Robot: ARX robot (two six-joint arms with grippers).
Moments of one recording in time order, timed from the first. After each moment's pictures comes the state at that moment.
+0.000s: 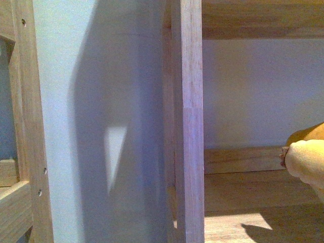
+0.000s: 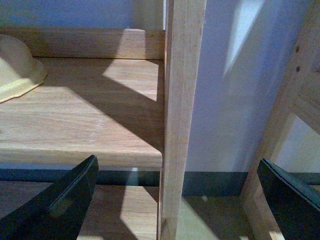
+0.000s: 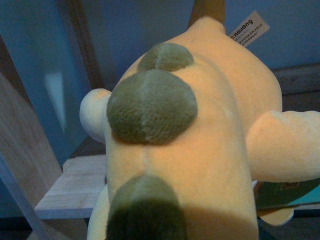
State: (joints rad) left arm 0.00 0.00 0.01 0.00 0.00 0.00; right arm -0.05 0.42 0.12 0.45 0.02 0.16
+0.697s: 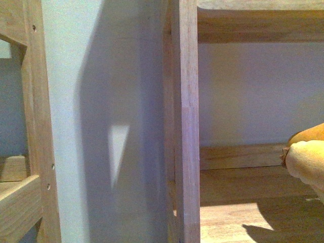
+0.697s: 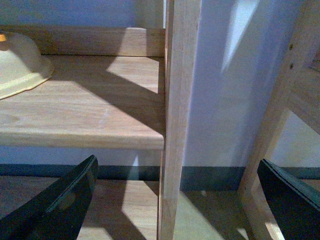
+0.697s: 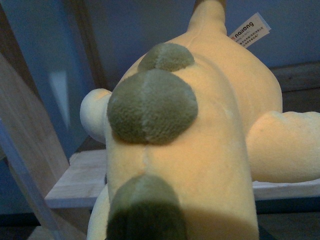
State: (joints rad) left arm 0.00 0.00 0.01 0.00 0.00 0.00; right arm -0.05 0.42 0.12 0.45 0.02 0.16
